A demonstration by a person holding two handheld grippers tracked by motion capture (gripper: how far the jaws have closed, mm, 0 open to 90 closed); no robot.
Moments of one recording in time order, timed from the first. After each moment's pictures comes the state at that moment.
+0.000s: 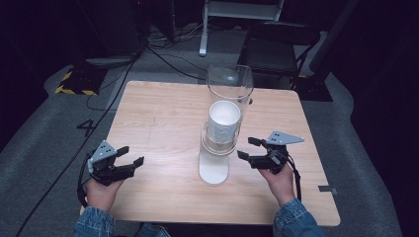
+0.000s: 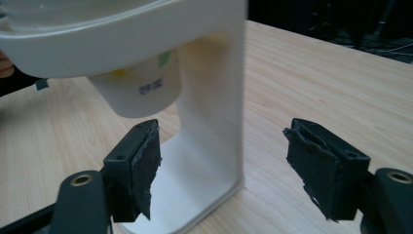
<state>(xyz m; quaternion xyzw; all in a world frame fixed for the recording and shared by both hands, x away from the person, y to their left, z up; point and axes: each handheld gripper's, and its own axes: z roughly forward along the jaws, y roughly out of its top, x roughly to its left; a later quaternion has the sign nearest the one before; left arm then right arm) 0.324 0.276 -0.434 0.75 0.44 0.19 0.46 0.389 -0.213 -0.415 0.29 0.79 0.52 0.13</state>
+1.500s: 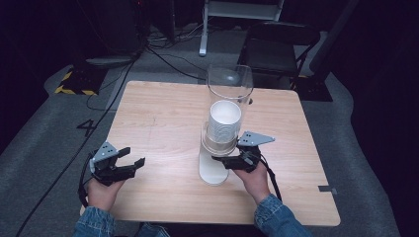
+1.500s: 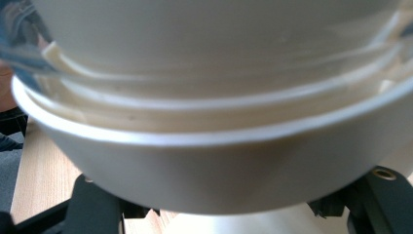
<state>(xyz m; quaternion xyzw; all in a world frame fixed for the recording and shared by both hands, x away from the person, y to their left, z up) 0.327 0.275 -0.439 0.75 0.44 0.18 0.46 0.392 -0.145 -0.424 0.23 0.79 0.56 0.11</state>
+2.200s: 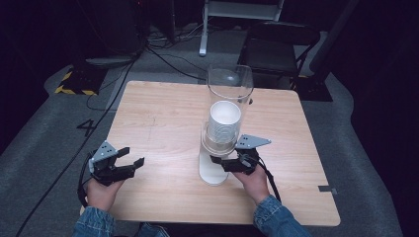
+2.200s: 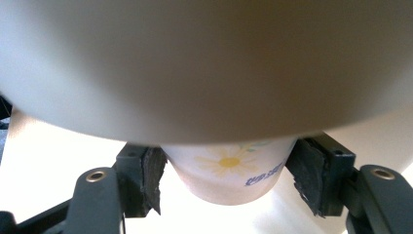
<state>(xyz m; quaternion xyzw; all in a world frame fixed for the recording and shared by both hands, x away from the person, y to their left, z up) 0.326 0.277 -0.438 0.75 0.44 0.18 0.46 0.393 -0.143 -0.438 0.24 0.81 0.53 0.11</state>
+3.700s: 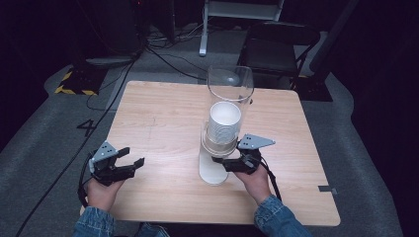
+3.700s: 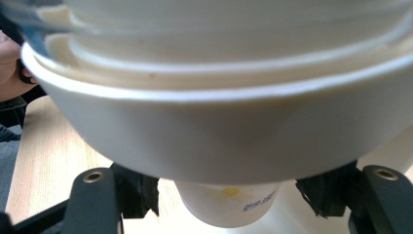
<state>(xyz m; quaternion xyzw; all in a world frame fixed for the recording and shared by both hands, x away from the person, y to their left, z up) 0.327 0.276 -0.440 0.75 0.44 0.18 0.46 0.387 -0.147 -0.428 0.23 0.79 0.55 0.12</state>
